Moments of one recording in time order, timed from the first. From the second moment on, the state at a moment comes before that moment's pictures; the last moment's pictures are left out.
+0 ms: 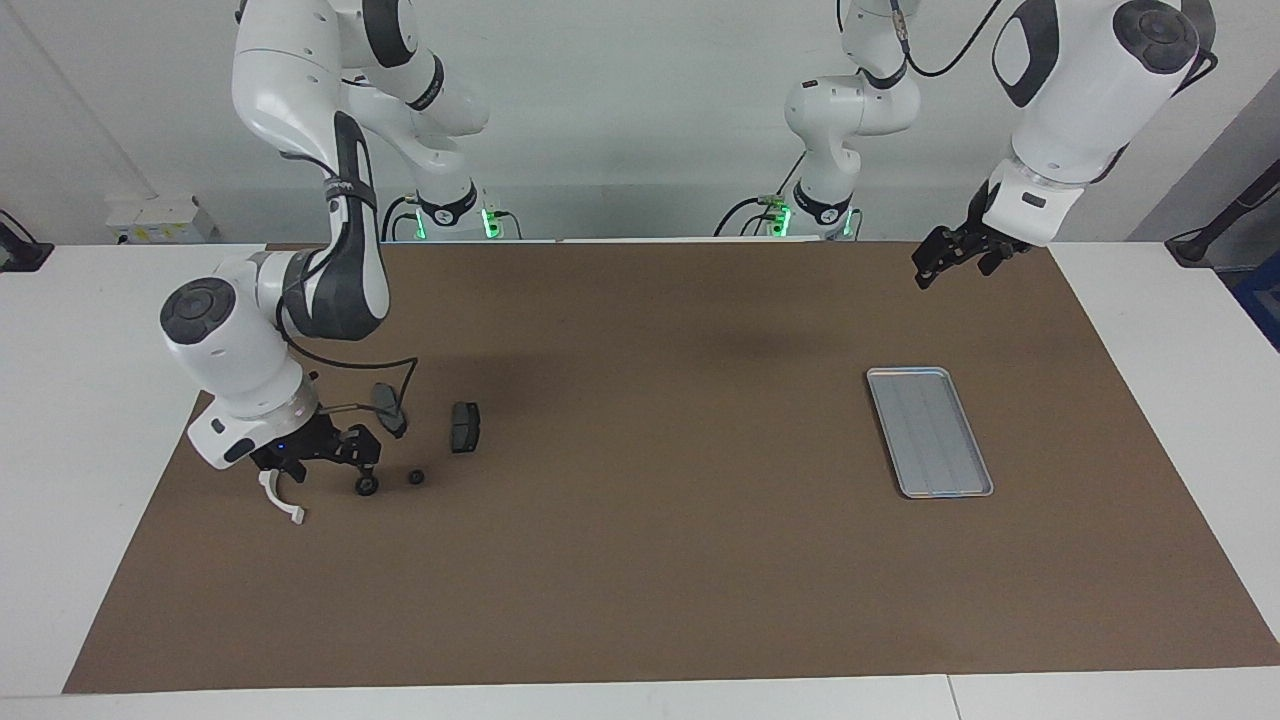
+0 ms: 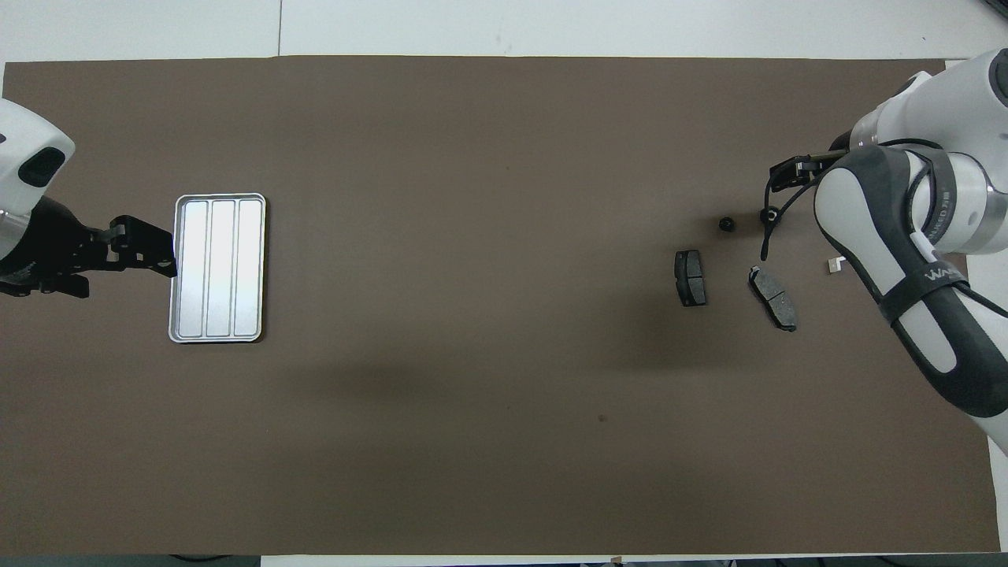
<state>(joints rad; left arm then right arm) -0.02 -0.01 -0.09 -1.64 -0.02 1.52 -0.26 -0.08 0.44 0.02 -1.65 0.00 2.13 -0.09</state>
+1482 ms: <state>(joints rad) -0.02 -0.01 -0.09 -1.64 -0.02 1.52 -0.26 -0.08 0.50 0.02 -1.71 0.00 2.26 -0.09</state>
